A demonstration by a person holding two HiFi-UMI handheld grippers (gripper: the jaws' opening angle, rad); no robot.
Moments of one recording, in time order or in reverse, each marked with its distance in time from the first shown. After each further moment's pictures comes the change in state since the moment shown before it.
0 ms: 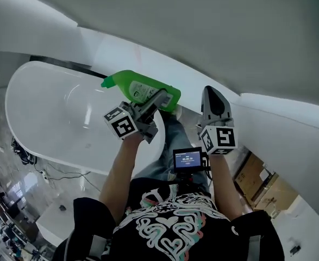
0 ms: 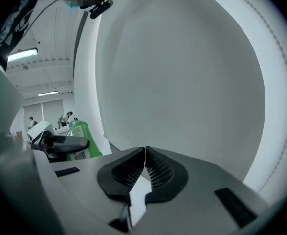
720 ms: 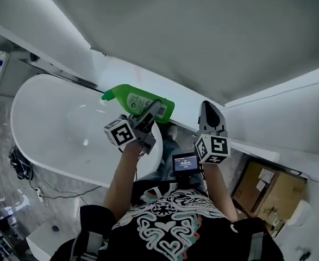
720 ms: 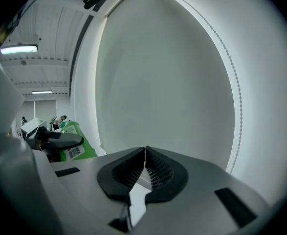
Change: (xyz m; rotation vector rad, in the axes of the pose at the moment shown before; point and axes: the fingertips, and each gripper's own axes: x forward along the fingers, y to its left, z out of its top) left arm -0.035 -0.064 0.023 -0.009 -0.060 0.017; right arm -0.060 0.019 0.048 -0.017 -0.082 -0.089
